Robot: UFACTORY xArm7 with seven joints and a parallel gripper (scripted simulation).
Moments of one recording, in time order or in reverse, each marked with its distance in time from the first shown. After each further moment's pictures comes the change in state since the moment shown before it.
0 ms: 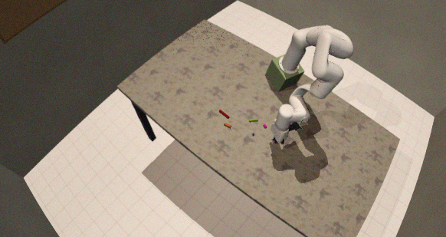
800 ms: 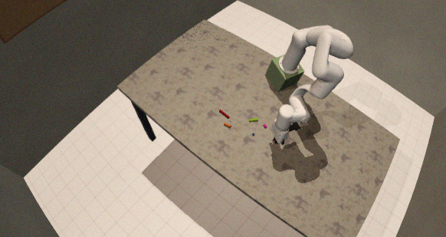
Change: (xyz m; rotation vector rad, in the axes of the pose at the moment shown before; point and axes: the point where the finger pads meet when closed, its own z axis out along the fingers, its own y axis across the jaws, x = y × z) arm 0.000 0.002 0.000 0.000 0.000 0.000
